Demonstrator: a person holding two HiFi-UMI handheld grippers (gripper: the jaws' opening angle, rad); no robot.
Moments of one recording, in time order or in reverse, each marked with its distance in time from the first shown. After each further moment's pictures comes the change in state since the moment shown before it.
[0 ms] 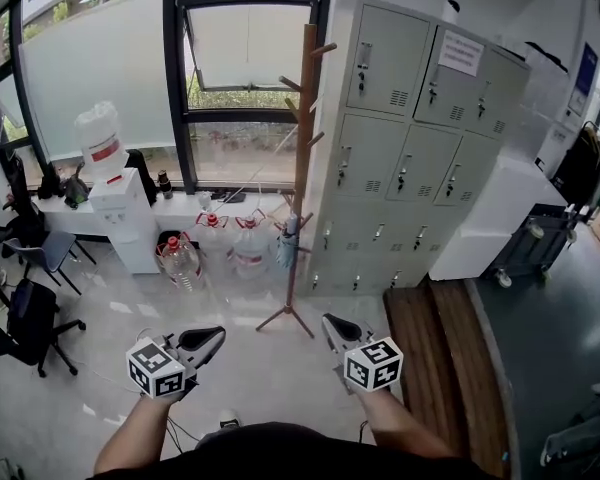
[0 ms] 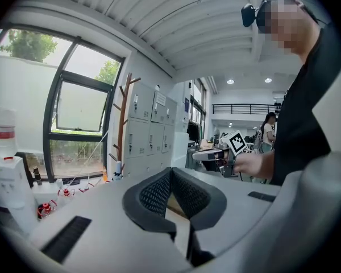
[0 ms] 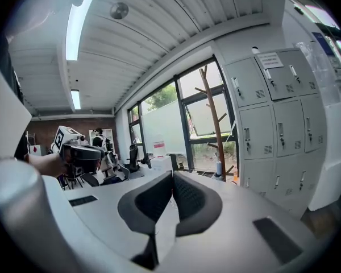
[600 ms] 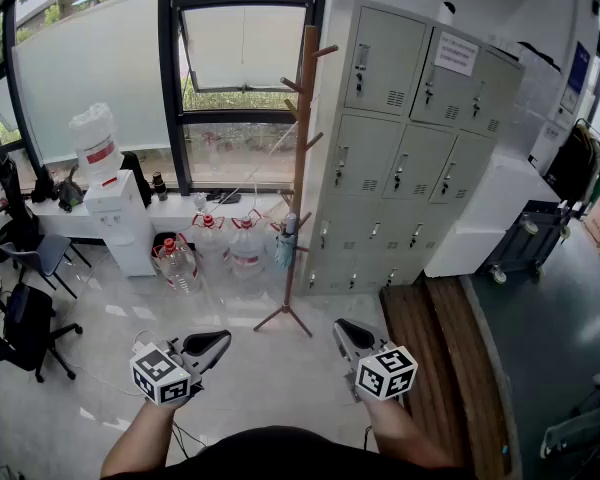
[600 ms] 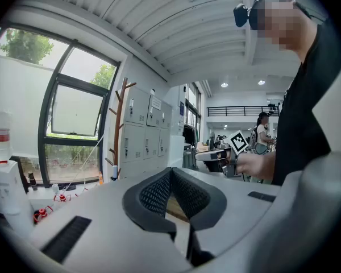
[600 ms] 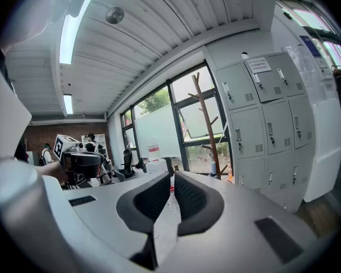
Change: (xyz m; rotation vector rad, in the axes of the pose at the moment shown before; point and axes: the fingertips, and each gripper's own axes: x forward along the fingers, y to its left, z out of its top) left arm -0.021 -0.008 -0.002 0.020 -0.036 -0.034; right arm -0.028 0.019 -0.002 0.058 -0.028 -0.058
